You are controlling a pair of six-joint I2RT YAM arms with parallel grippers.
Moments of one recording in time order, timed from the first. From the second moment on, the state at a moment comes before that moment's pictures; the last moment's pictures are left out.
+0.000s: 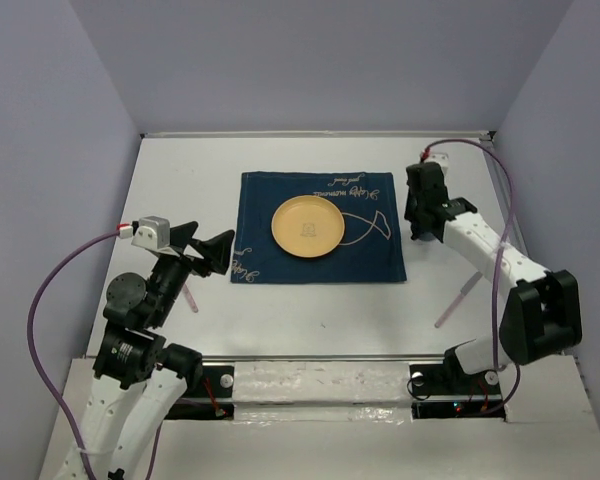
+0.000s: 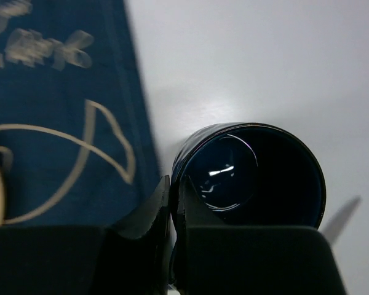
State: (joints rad) left arm -0.35 0.34 0.66 -0.21 0.04 -0.29; right arm 0.27 1.38 0.99 -0.41 0.49 0.34
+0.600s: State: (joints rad) left arm -0.35 0.37 0.66 -0.21 0.05 -0.29; right arm 0.37 2.05 1.74 -0.48 0.27 0.09
